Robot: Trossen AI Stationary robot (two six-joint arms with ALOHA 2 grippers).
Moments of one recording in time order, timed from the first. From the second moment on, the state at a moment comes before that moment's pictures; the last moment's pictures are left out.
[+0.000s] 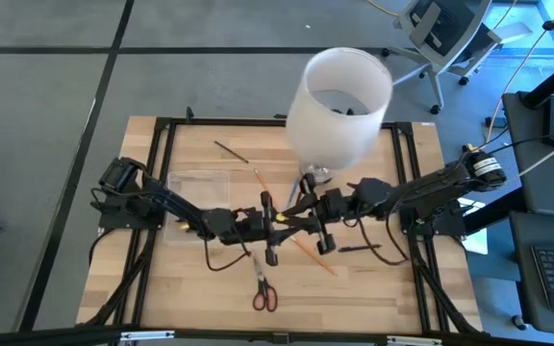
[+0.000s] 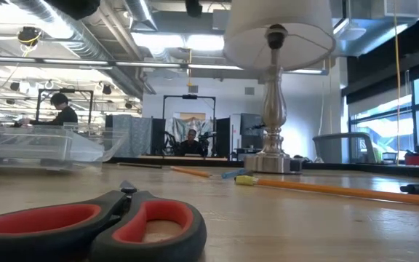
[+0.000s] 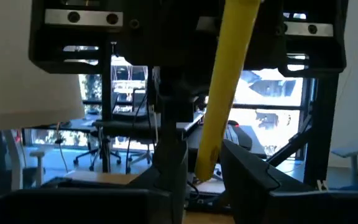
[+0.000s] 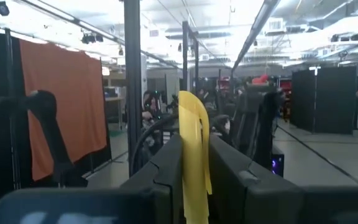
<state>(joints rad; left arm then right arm) -0.34 1.76 0.92 1.15 -0.47 0.08 0.25 1.48 0.94 0.85 -0.02 0.02</state>
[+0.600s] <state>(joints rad) -0.36 1.75 0.94 1.14 -0.49 0.19 0.25 1.48 0.94 0.79 -0.02 0.03</state>
